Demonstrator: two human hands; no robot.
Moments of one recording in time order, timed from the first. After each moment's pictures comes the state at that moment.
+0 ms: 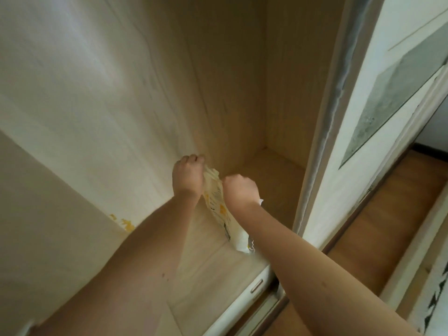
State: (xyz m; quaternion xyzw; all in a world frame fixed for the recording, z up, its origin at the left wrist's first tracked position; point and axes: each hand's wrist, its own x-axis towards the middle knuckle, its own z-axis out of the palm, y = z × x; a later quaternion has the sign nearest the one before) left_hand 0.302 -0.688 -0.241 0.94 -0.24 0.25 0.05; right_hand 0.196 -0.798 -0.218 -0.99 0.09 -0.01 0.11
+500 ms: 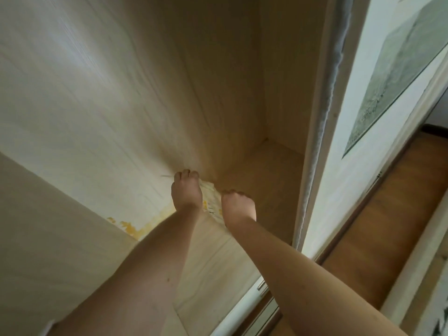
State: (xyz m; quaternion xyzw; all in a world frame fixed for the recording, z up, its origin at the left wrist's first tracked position) left_hand 0.311 -0.683 -0.319 0.98 -0.12 0.15 0.06; right_hand 0.198 -0.787 -0.296 -0.98 0.12 0.01 0.18
